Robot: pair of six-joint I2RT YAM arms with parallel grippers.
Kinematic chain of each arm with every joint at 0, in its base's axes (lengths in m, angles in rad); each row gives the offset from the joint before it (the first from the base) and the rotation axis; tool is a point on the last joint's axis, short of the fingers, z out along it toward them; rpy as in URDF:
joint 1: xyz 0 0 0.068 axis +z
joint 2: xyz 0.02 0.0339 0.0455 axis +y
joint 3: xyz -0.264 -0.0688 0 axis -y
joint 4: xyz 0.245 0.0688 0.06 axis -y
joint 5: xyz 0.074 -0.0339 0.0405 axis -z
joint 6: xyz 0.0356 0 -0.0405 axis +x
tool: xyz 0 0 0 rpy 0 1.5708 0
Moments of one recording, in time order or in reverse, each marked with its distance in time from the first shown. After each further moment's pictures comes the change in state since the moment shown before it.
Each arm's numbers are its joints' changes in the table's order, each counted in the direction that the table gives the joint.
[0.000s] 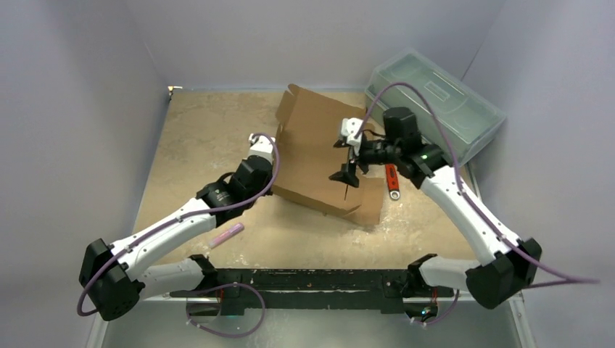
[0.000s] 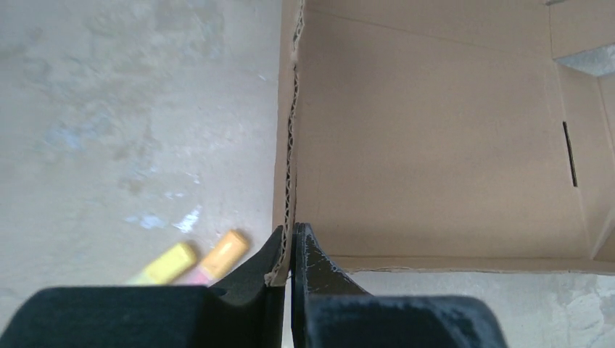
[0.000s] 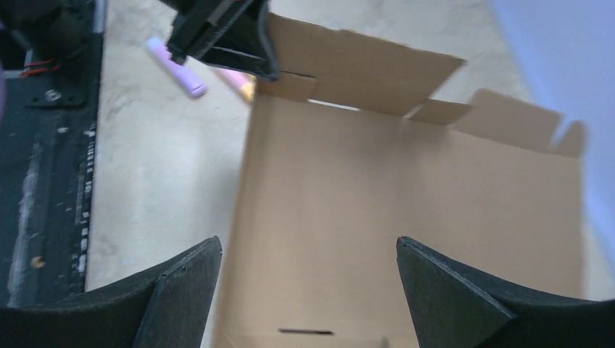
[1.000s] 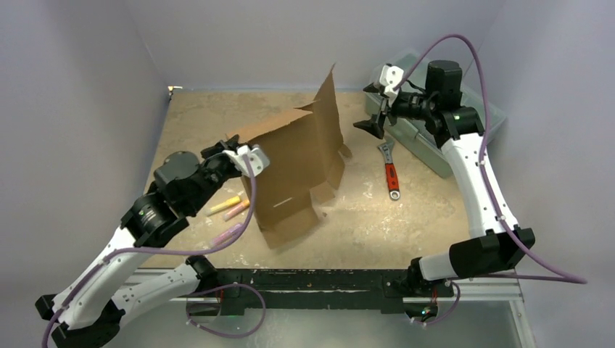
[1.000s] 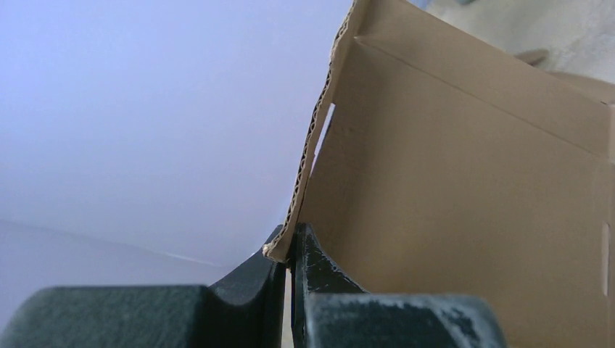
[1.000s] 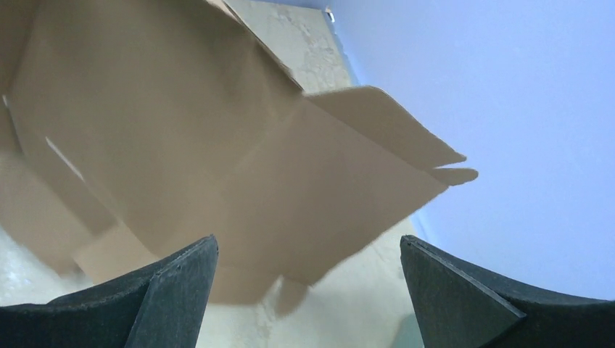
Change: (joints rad) left arm 0.000 -0.290 0.350 -0.138 0.159 1.096; right arm -0.333 0.145 0.425 -0.082 -0.147 -0.098
